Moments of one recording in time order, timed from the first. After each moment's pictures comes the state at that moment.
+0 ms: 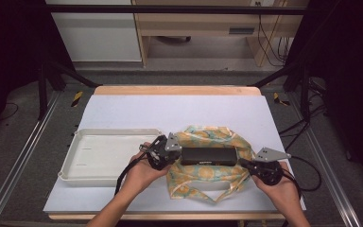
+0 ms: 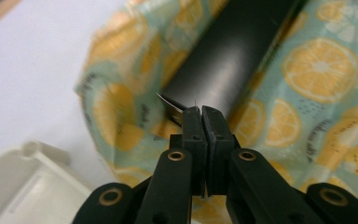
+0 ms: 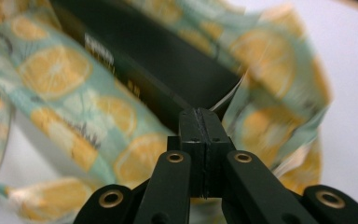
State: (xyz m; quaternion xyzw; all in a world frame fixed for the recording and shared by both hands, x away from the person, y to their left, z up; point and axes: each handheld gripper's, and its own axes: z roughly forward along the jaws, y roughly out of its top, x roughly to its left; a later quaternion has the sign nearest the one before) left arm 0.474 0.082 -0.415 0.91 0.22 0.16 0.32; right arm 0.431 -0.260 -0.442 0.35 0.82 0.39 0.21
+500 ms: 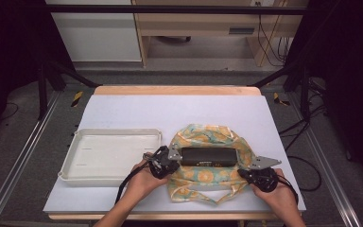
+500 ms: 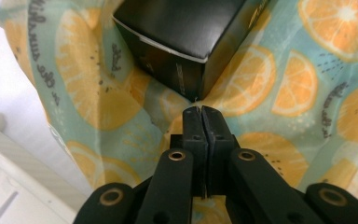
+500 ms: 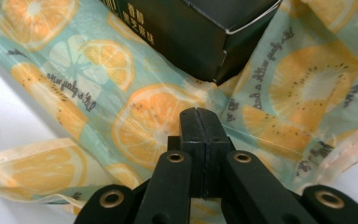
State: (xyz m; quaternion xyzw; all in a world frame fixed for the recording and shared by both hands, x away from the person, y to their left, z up) left arm 0.473 0.081 -0.455 0.92 0.22 0.13 0.28; right arm 0.429 -0.260 -0.477 0.35 0.85 0.34 0.18
